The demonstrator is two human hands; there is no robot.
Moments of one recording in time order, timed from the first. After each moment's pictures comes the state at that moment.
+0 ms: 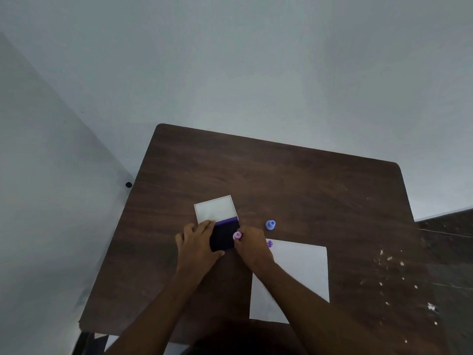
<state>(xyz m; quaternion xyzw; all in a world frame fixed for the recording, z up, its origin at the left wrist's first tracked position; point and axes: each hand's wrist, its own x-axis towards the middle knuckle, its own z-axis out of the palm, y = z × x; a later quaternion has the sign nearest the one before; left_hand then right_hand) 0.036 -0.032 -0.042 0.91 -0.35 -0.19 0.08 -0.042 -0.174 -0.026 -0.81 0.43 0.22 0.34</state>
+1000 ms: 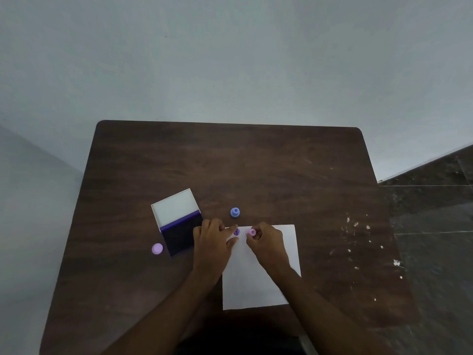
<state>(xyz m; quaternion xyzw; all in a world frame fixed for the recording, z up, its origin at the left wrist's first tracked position) -0.052 -0.125 -0.053 0.90 -0.38 -0.18 0.11 -0.156 -0.232 -0.042 -0.70 0.59 0.12 0.38</state>
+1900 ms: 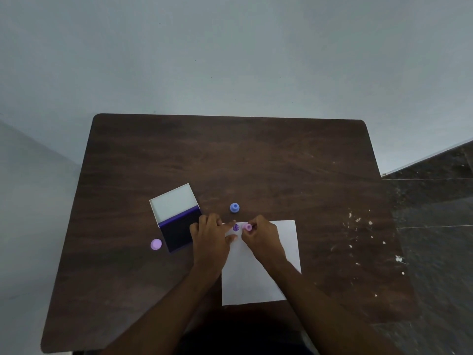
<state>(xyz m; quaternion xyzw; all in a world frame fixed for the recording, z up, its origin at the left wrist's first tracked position) -0.053 -0.131 -0.057 0.91 -0.35 -0.19 0.08 -0.147 -0.235 -0.060 -0.70 0.57 0.17 0.39</state>
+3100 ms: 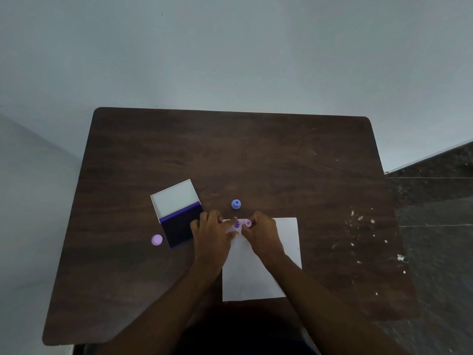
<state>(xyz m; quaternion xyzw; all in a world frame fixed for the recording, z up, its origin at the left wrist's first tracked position) -0.055 -0.130 -0.053 0.91 -0.35 -0.20 0.11 -0.135 -0.238 -0.061 -0.68 0.59 0.18 0.40</state>
